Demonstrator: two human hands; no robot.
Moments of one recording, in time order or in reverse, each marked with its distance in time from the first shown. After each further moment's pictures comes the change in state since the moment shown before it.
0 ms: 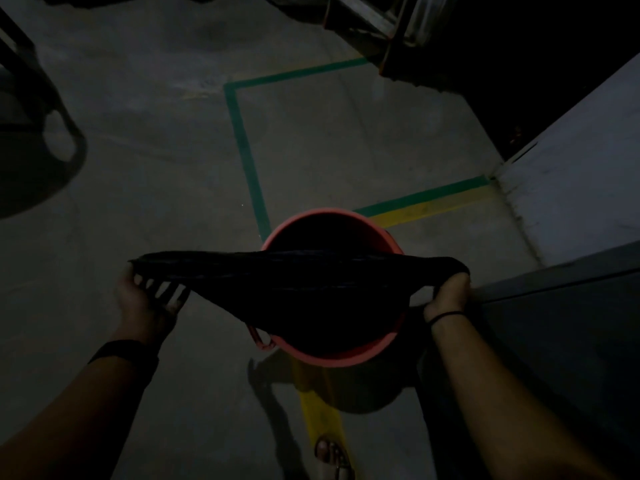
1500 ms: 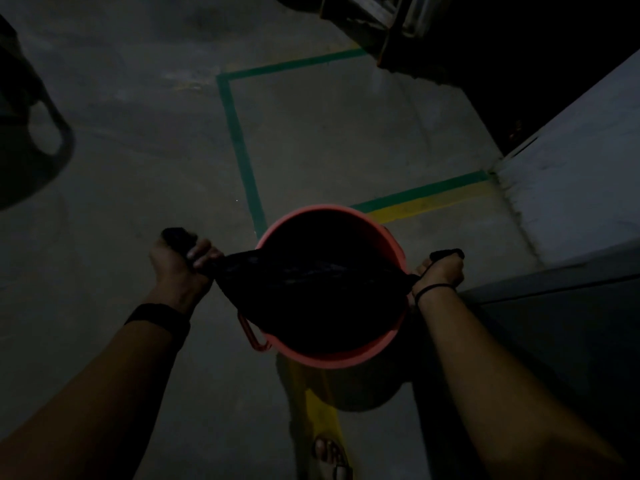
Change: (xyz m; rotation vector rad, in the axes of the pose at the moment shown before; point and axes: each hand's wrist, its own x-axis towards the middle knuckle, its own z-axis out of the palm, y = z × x) left_hand 0.007 -0.015 0.073 -0.169 -0.341 -0.143; right_hand 0.053 0.012 0.031 -0.112 0.107 -0.025
